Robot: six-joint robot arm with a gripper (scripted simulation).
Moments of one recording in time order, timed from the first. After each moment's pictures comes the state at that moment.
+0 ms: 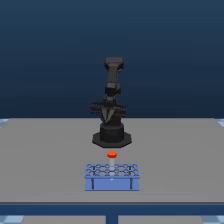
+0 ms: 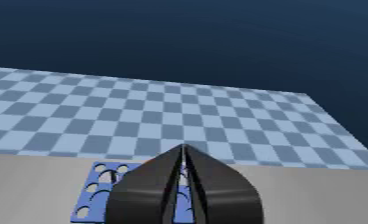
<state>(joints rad) -0.08 -0.75 1.20 -0.03 -0.29 -0.09</state>
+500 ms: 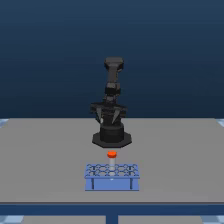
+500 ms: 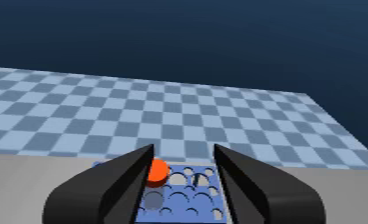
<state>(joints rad) -0.08 -0.75 1.20 -0.03 -0.29 -0.09</state>
